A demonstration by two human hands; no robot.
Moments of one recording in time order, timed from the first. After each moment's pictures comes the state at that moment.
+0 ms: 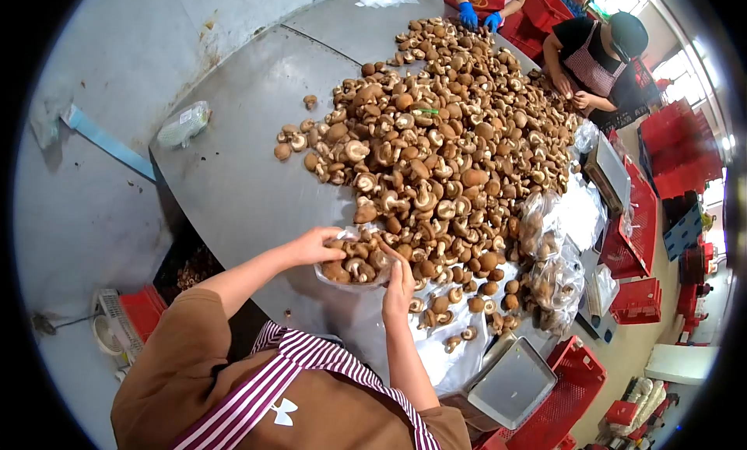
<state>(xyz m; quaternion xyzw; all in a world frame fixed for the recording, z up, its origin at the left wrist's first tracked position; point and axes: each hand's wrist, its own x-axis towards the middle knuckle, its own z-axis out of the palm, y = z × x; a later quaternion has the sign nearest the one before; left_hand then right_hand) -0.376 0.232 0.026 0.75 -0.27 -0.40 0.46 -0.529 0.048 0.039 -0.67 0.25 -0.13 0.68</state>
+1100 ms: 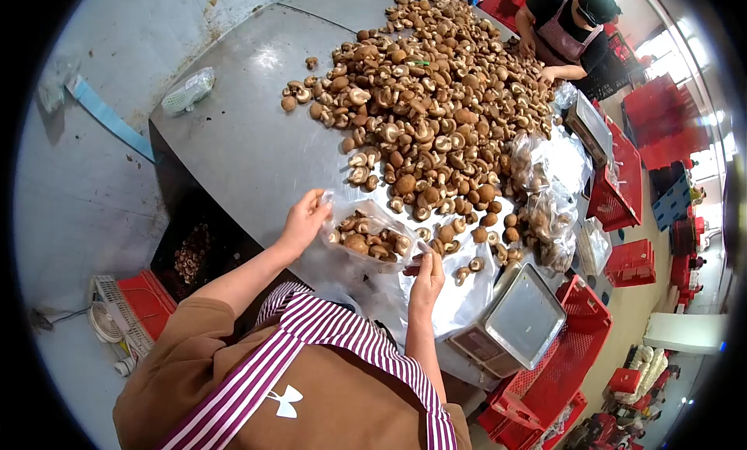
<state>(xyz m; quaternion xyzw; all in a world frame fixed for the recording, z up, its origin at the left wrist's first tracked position) -0.513 0.281 0.060 0.70 -0.03 -0.27 0.66 -0.692 0.076 0.043 -0.66 0.34 -0.22 0.64</state>
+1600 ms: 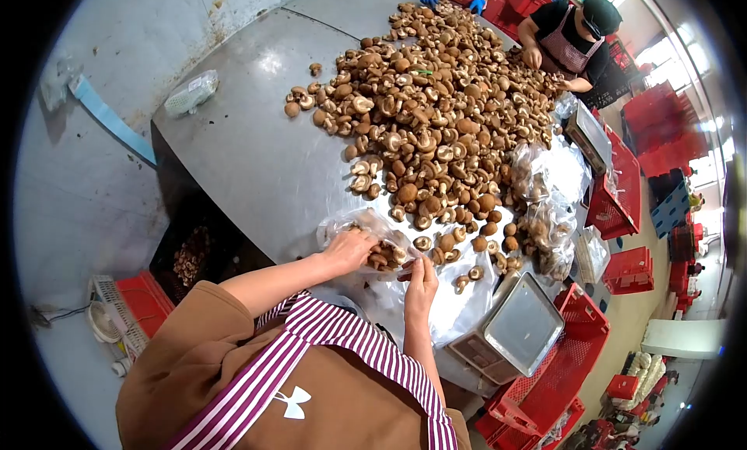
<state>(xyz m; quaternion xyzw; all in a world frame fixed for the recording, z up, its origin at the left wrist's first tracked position) -0.543 0.228 -0.006 0.83 -0.48 -0.08 0.27 -0.681 0.087 0.054 -0.66 0.33 -0.18 0.65</state>
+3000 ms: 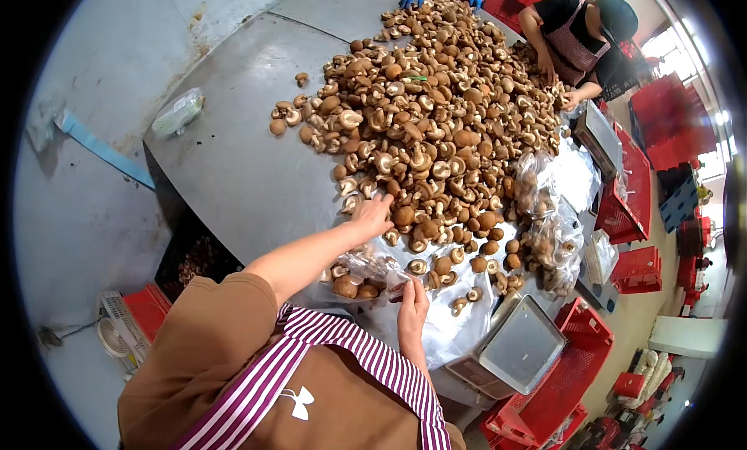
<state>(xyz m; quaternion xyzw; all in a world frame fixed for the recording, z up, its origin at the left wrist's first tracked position) -0.431 0.111 -0.026 0.91 -0.32 -0.19 0.21 -0.661 0.067 0.042 -0.65 0.36 -0.12 0.66</state>
